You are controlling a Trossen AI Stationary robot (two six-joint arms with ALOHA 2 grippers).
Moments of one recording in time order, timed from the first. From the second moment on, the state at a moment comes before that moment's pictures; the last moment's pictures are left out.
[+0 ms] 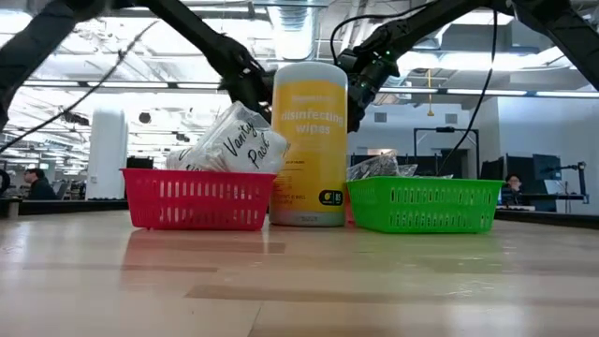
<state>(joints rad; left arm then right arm) 0.70 2.01 1.61 -0.74 0.07 0.65 -0.71 2.02 1.84 -0.88 -0.41 -0.44</state>
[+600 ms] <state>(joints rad) 0.66 1.41 1.17 -0.50 0.05 0.33 -0.69 1.99 1.84 -0.78 -0.70 -0.43</state>
